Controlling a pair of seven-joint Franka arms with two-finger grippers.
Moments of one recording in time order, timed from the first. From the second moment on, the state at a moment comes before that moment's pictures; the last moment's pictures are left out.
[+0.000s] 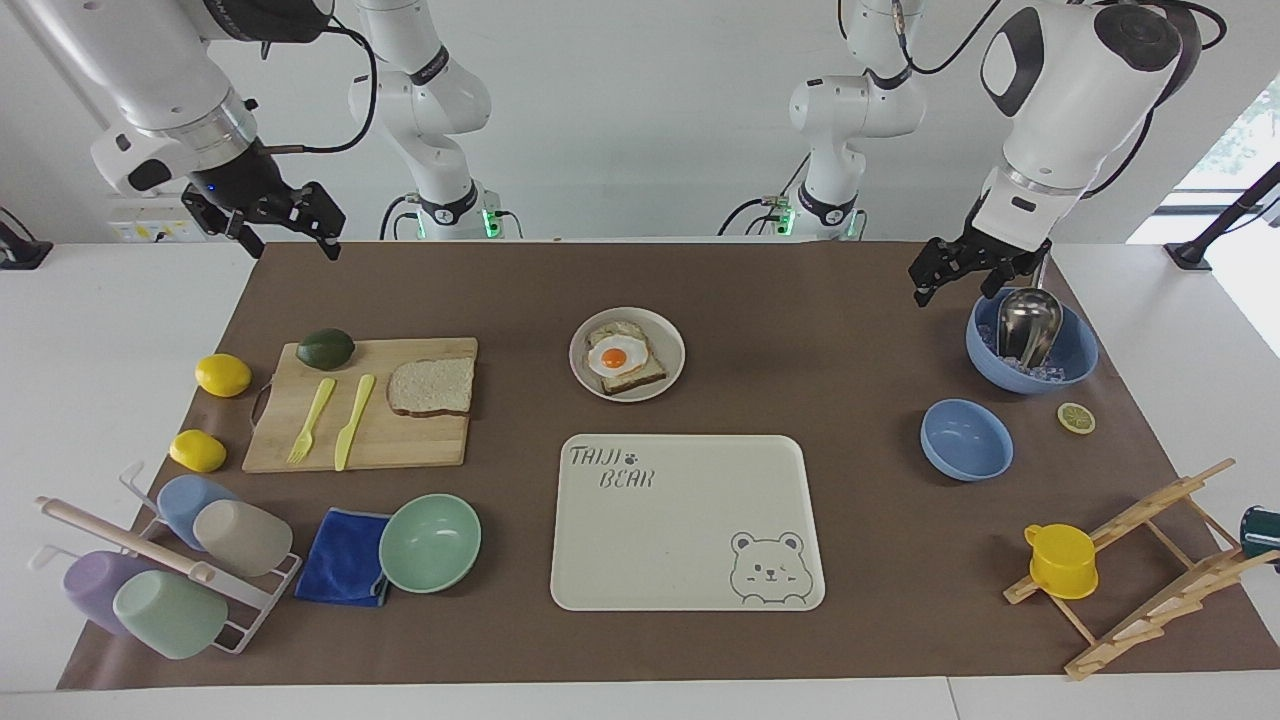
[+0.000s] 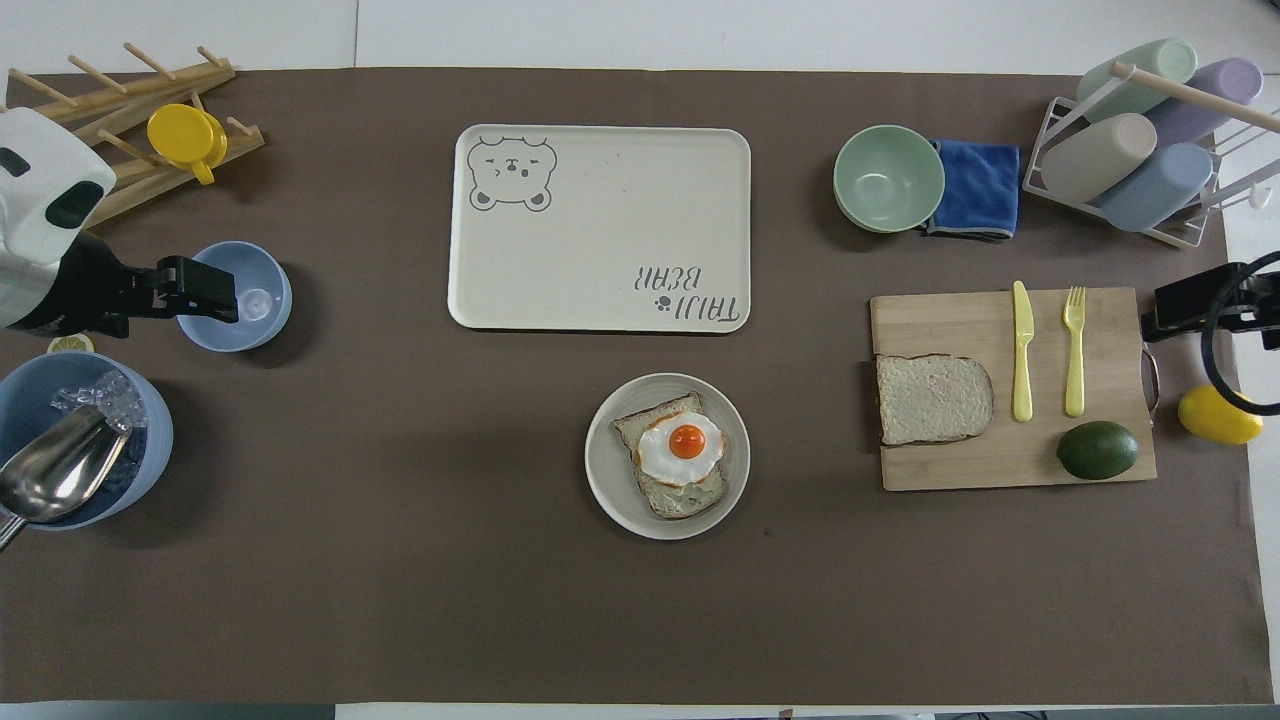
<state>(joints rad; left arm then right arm) -0.10 -0.03 -0.04 -1.71 -0.01 1.67 -0.19 0.00 -0.01 -0.06 -1.54 0.03 1.44 0.03</state>
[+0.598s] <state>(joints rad) -0.10 -0.03 -0.04 -1.71 -0.01 1.67 -0.19 0.00 -0.01 -0.03 -1.54 -0.05 1.44 0.03</state>
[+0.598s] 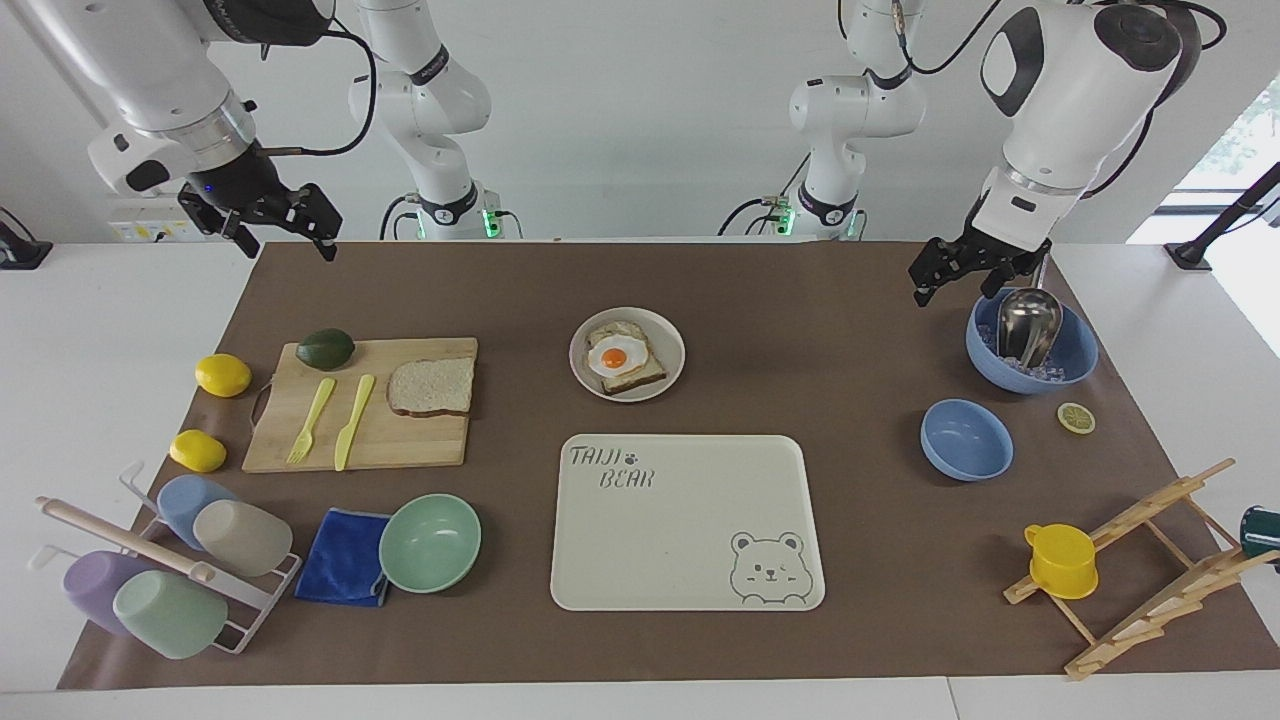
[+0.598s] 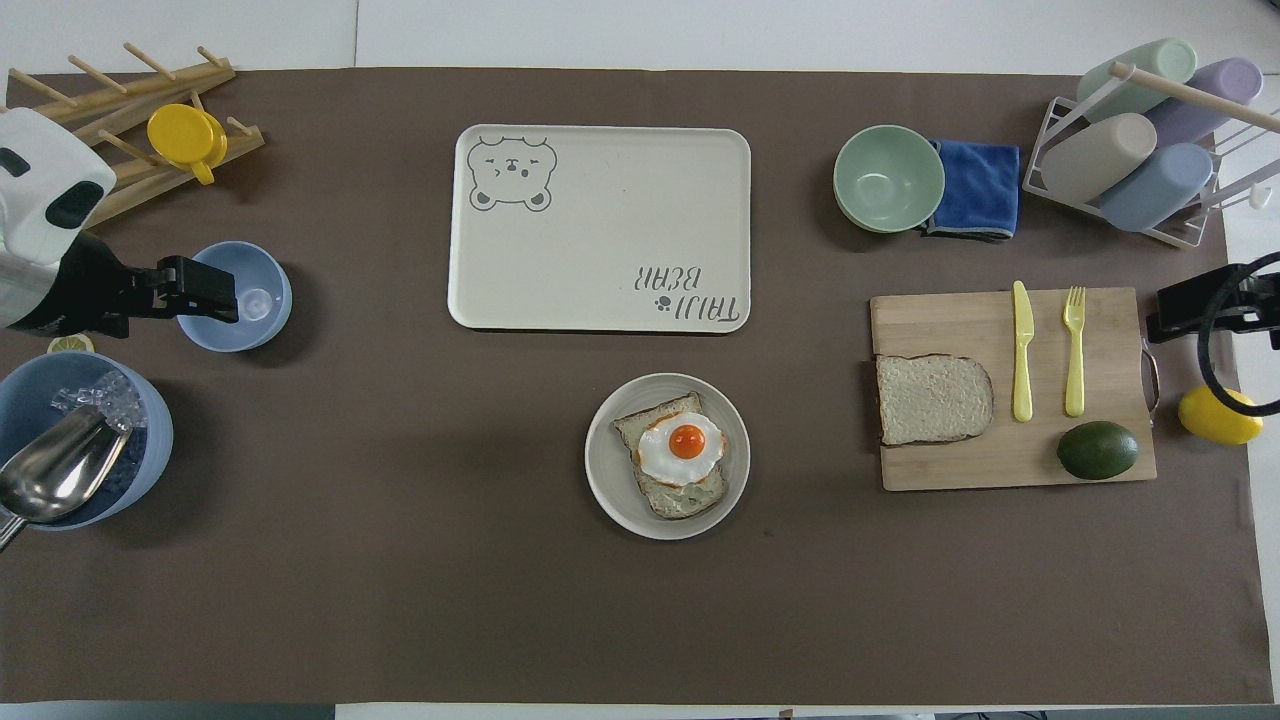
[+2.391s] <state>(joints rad) -0.10 -0.03 -0.04 -1.71 -0.01 1.67 -0.19 0.02 0.31 0.46 -2.05 -0.65 1.83 0.78</state>
